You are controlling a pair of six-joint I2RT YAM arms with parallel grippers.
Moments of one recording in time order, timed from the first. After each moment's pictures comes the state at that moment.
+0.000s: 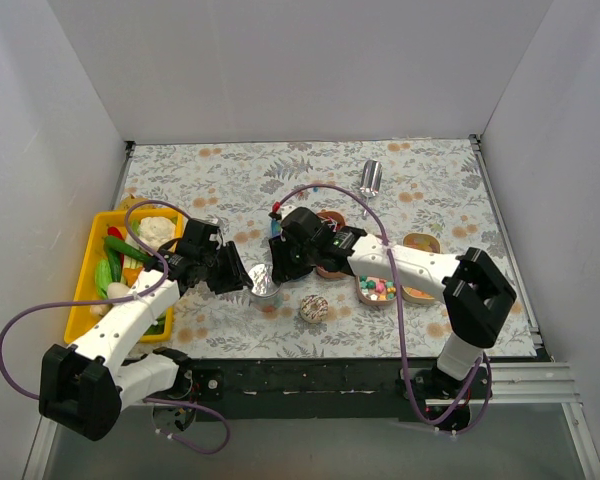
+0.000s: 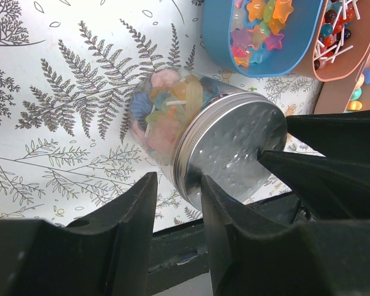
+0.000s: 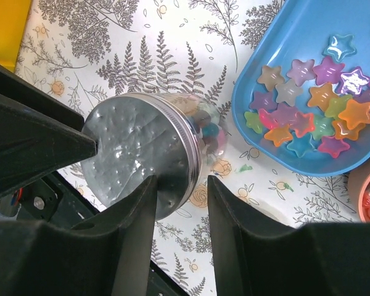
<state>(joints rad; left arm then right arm) -0.39 1.08 0.76 -0.66 0.20 -0.70 0.98 1.70 1.26 -0.40 -0.08 0.49</state>
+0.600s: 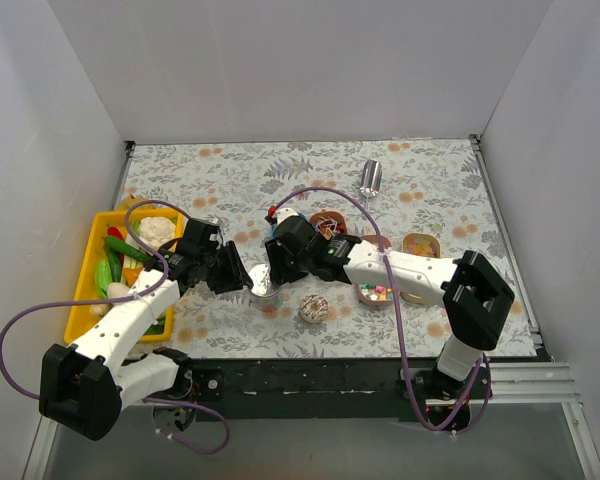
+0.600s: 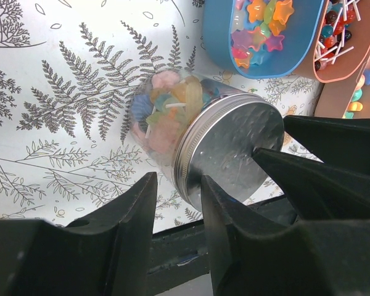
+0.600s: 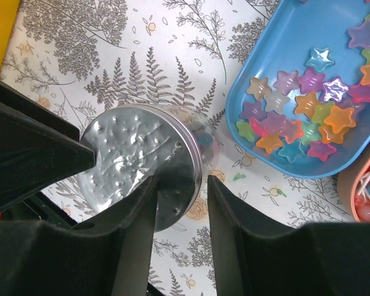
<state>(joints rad) -0.39 1.08 0.76 -0.65 0.20 -0.70 1.05 1.69 1.23 -0.35 0.08 0.50</state>
